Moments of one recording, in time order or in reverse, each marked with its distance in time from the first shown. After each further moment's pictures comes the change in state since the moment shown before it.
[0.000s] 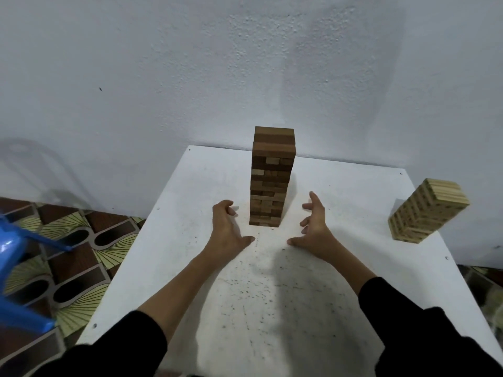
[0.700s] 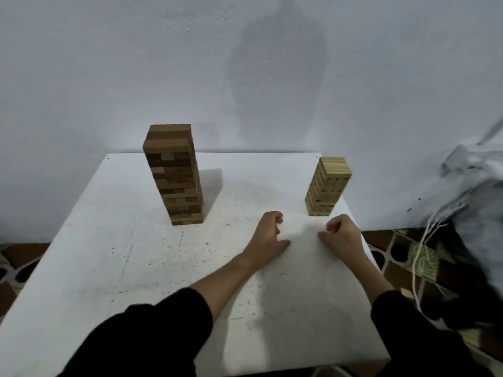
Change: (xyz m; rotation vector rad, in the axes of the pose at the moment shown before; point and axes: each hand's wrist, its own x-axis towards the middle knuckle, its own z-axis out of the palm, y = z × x) left_hand -0.025 0.077 0.199 0.090 -0.401 0.230; right_hand -0.093 0.102 -0.155 -0.035 0.480 0.211
